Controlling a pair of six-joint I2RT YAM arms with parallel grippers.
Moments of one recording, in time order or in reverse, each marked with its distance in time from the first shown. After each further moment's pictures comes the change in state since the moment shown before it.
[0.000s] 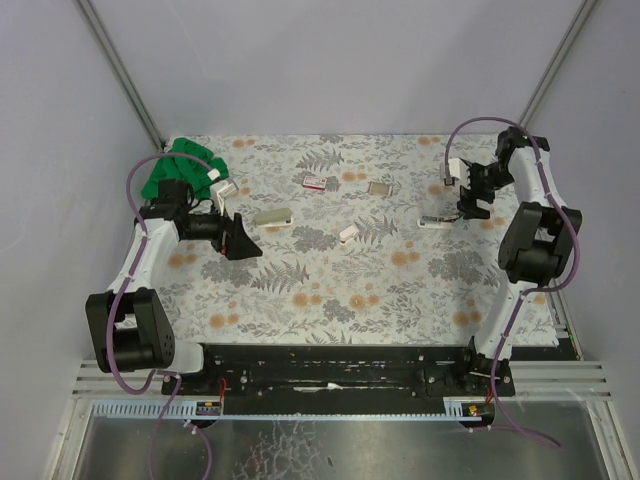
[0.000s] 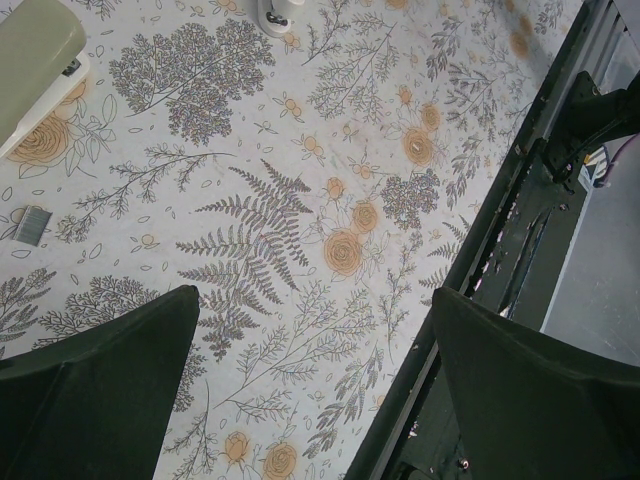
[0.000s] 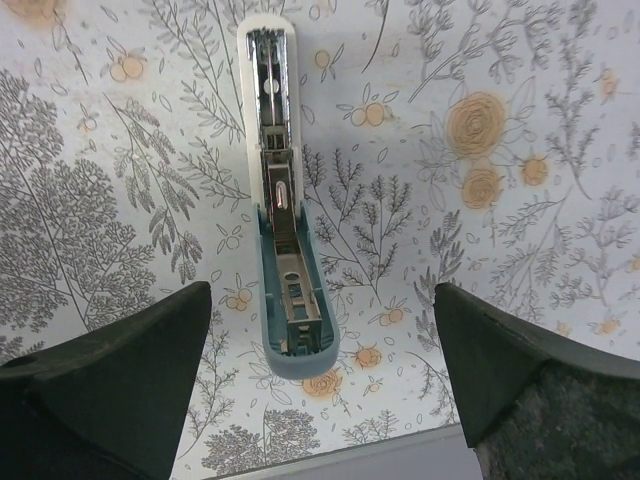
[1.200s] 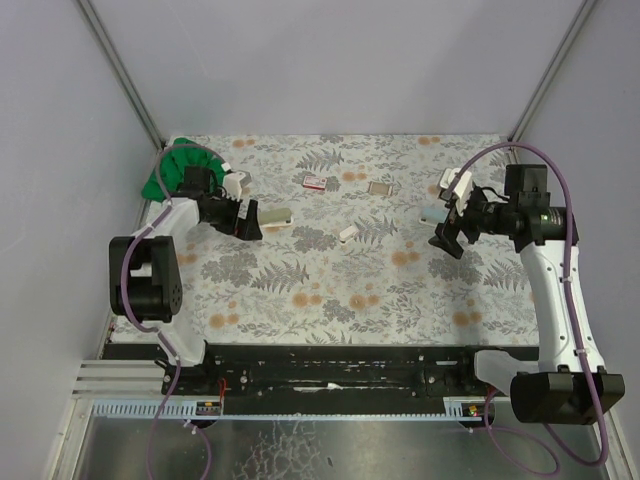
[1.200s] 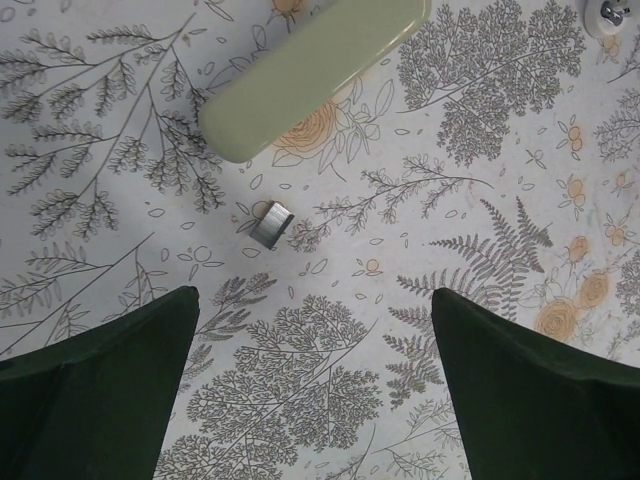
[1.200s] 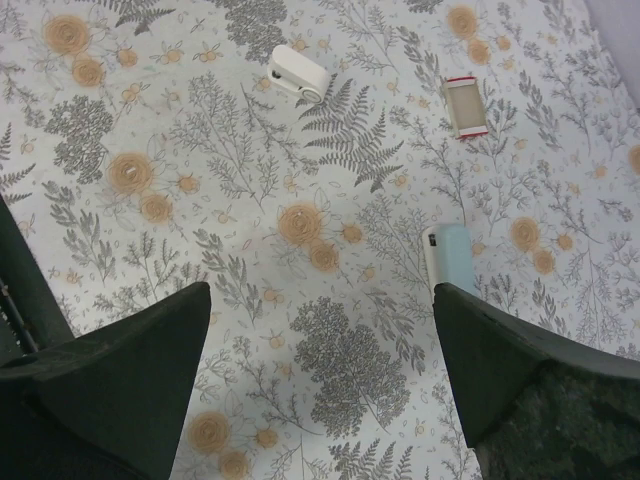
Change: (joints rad) left arm -0.076 0.323 0.102 0.295 -0.447 -0.193; right arm 0.169 -0.932 -0.549 0.171 -0.254 0.761
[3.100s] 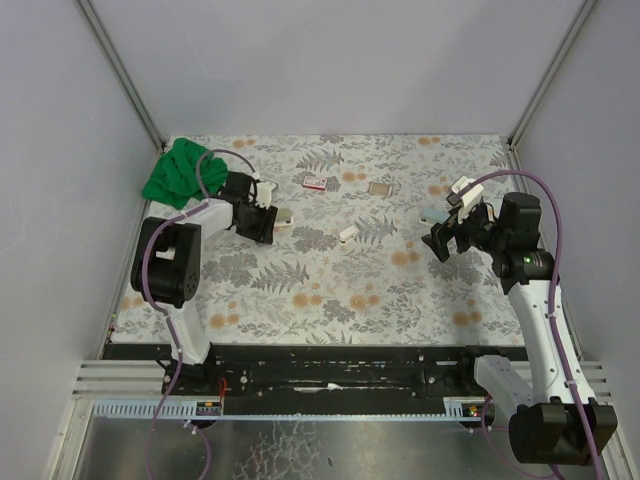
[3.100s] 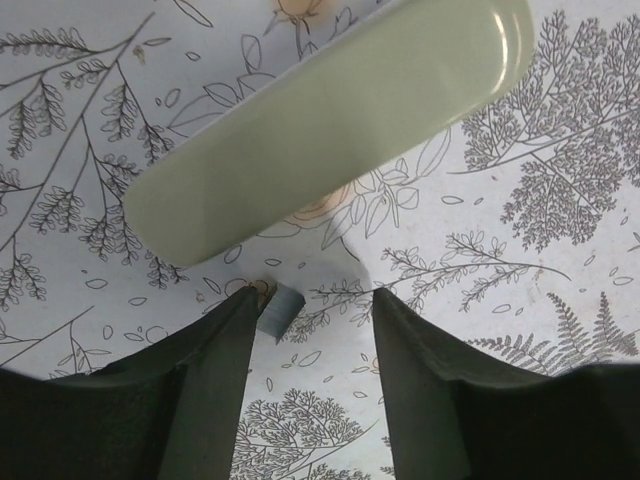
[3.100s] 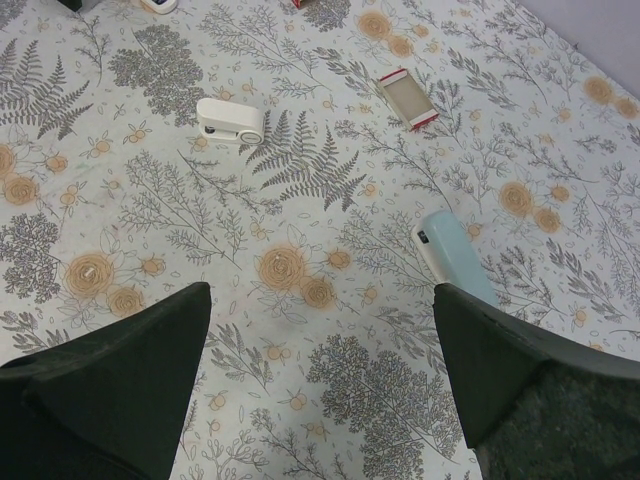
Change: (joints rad) left arm -0.205 0.151 0.014 0.127 -0.325 -0.175; right arm 0.000 -0.220 -0.416 0.565 0.105 0.470
